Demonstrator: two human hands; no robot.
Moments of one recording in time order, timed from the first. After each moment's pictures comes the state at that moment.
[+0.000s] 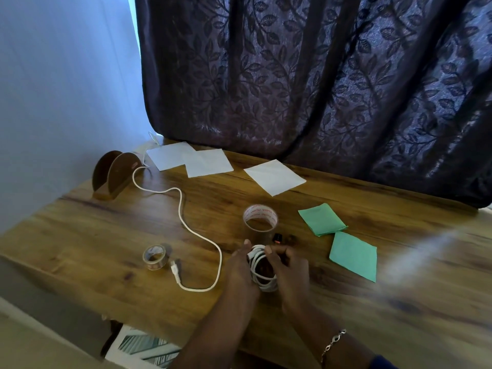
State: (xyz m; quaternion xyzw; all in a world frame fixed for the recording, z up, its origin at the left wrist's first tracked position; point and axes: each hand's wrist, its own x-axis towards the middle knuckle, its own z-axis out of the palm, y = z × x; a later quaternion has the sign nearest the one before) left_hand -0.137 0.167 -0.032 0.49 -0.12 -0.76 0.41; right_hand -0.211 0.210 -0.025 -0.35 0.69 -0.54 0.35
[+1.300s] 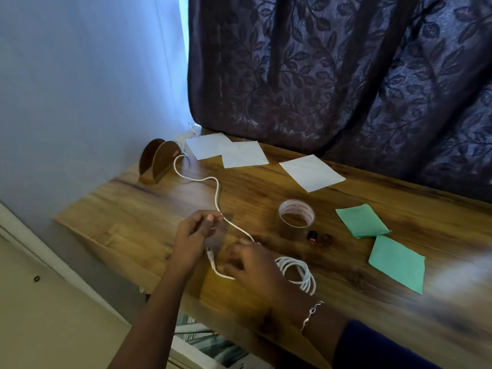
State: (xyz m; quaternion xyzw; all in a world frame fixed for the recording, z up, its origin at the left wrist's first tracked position) left_hand 0.006 0.140 -0.021 0.49 -0.52 -0.46 0.52; right_hand -0.136 0.175 -0.030 -0.79 0.53 -0.23 0.22
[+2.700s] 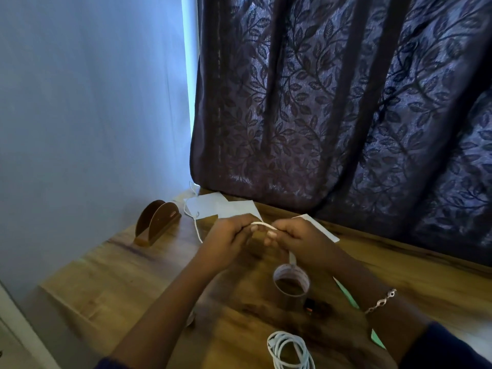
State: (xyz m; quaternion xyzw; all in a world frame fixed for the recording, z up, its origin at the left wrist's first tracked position) left_hand -0.042 0.085 0.086 0.36 -0.82 -0.18 0.41; right_hand -0.214 0.117 0.120 -0.78 0.52 -0.25 0.23
